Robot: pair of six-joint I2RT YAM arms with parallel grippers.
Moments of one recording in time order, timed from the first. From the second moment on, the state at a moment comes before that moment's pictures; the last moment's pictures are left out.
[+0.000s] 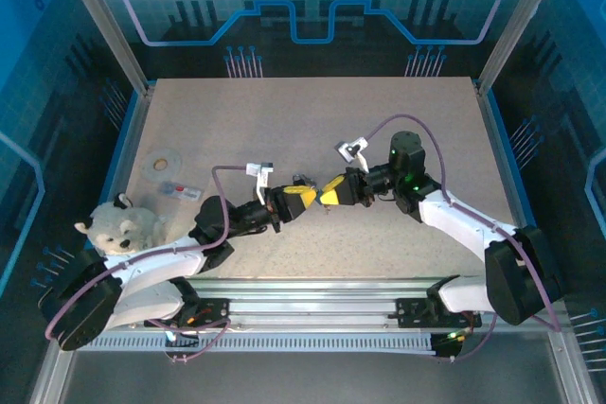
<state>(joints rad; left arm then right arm) -0.76 1.13 0.37 1.01 0.45 -0.82 0.43 1.32 0.74 0.47 -1.40 0.69</state>
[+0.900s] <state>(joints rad) -0.82 0.90 0.42 0.57 0.42 -0.63 0.50 1.26 0.66 0.46 -1.34 0.63</state>
